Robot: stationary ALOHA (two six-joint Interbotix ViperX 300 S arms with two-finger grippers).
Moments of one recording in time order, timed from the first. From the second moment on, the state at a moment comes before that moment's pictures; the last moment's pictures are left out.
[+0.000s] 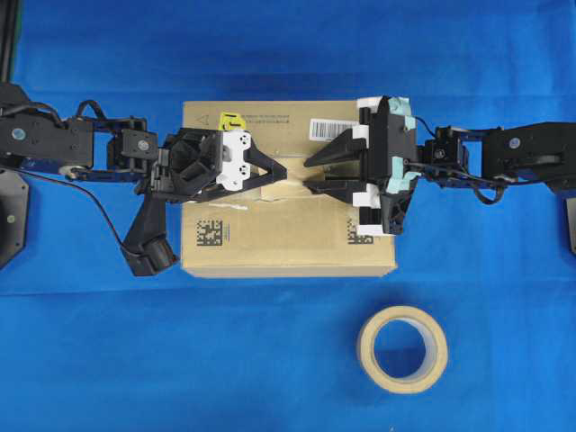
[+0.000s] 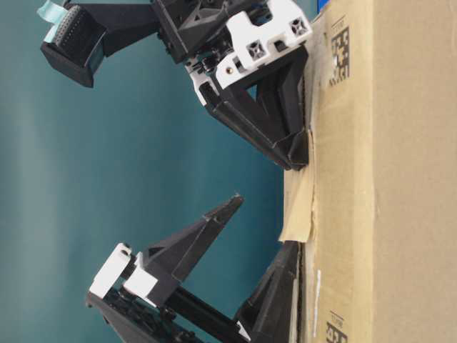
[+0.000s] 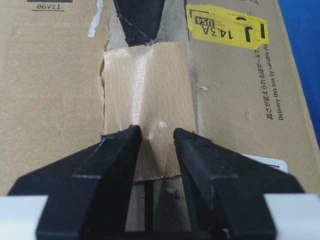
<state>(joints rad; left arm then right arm) 0.06 -0.16 0.74 -0.03 -0.02 1.73 -0.08 -0.05 0.77 0.03 -0.29 0.00</state>
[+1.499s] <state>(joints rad) 0.08 -0.16 0.67 -0.03 0.26 1.72 -0.08 -0.03 0.76 0.03 -0.21 0.00</state>
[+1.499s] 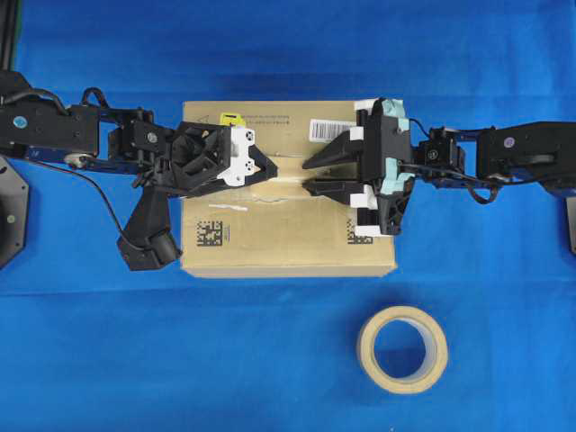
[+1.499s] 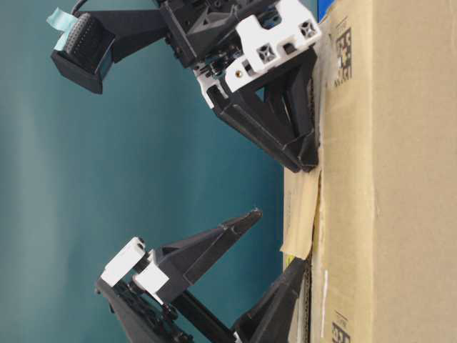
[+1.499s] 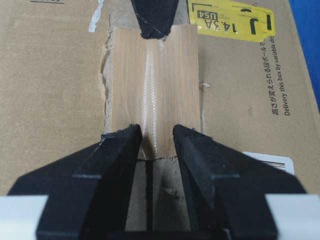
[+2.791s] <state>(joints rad) 0.03 -0.31 0.78 -0.05 -0.09 0.75 -0.10 -0.17 0.76 0.03 -0.28 -0.01</state>
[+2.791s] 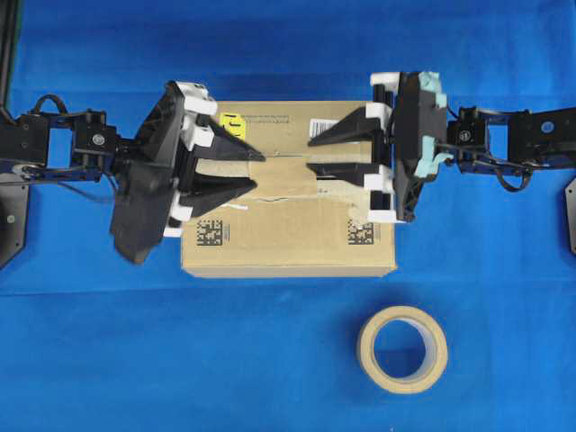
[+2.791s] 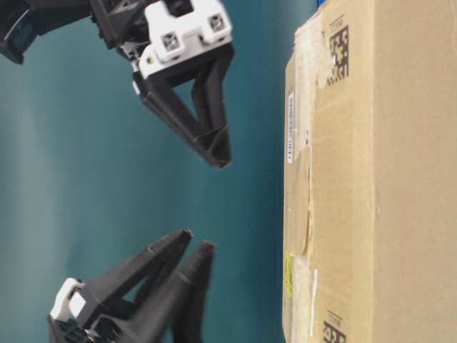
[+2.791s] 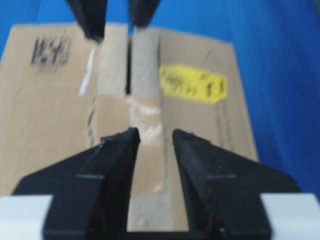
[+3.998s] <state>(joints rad) 0.06 -0.03 0.81 -0.12 -0.32 0.32 -0.07 0.09 0.67 0.05 -0.34 0.02</state>
